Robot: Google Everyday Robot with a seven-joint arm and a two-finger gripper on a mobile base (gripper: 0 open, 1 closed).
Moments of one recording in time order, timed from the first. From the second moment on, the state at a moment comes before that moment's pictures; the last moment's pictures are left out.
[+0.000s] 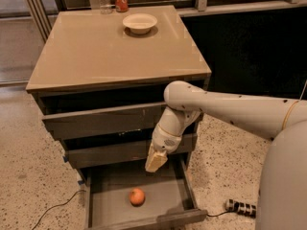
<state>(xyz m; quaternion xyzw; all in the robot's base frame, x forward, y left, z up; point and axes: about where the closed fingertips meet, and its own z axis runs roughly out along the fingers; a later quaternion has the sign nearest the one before) 0.474 0.003 0.603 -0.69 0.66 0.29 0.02</state>
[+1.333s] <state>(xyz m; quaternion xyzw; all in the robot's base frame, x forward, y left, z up) 0.469 0.010 0.602 -0.71 0.62 0.33 0.03</state>
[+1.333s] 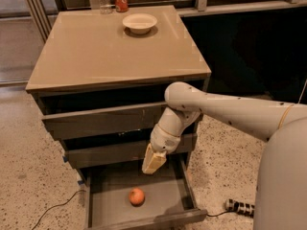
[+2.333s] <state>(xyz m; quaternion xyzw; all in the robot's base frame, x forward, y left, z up) 0.463 0.019 0.604 -0.75 0.54 0.38 0.06</state>
